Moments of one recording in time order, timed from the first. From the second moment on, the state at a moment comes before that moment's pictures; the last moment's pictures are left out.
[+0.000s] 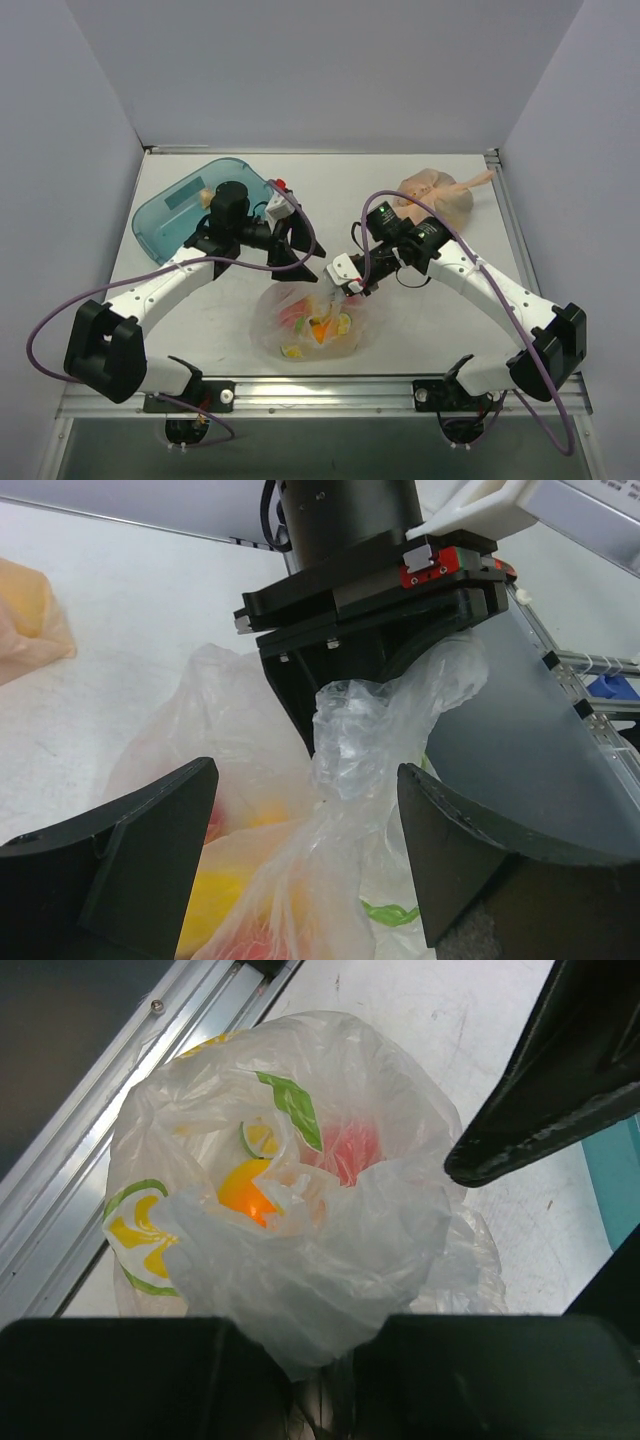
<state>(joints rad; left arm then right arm) -0.48 1.37 0.97 0.20 1.32 -0.15 0.71 1.36 1.22 -0.93 -0.90 -1.30</state>
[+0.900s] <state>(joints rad) -0.40 1.34 0.96 0.21 1.35 -0.21 0.66 1.33 1.18 -0.90 -0.86 -1.29</state>
